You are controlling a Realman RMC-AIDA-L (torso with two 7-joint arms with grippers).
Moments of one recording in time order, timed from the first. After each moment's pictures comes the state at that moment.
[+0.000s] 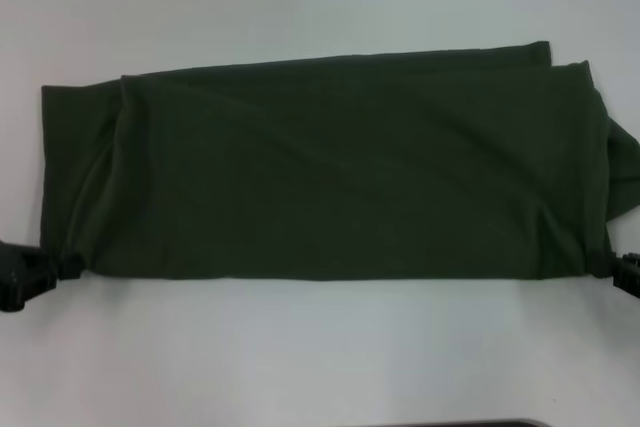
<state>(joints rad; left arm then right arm) -0.31 -2.01 0.58 0.80 2.33 1.67 -1.63 0.14 2.05 -0.37 -0.60 -2.17 -1.70 1.51</state>
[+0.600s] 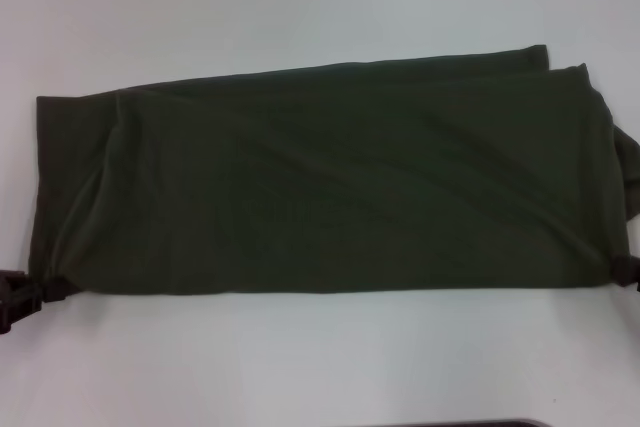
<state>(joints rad) -0.27 -2.02 0.52 0.80 2.36 1.67 -1.64 0.11 2.05 -0.29 -0.60 -2.19 -1.67 1.49</state>
